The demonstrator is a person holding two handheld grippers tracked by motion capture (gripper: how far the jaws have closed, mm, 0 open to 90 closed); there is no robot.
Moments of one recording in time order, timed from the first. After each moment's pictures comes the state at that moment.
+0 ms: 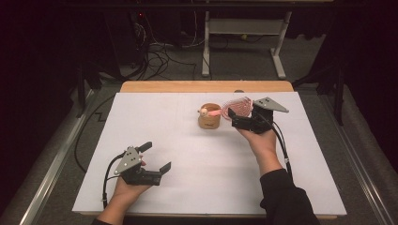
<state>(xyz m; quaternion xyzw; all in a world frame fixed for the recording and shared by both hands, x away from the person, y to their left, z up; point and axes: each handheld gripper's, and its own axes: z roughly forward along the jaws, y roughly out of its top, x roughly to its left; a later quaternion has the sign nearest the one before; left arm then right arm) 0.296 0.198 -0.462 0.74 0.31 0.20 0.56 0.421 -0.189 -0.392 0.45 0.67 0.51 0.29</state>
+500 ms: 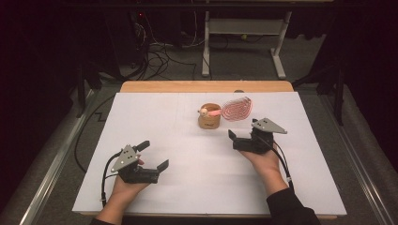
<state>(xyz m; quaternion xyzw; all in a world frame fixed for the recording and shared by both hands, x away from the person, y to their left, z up) 0.300 0.205 -0.462 0.73 0.32 0.19 0.57 0.379 -0.196 -0.433 0.42 0.71 0.49 0.28</state>
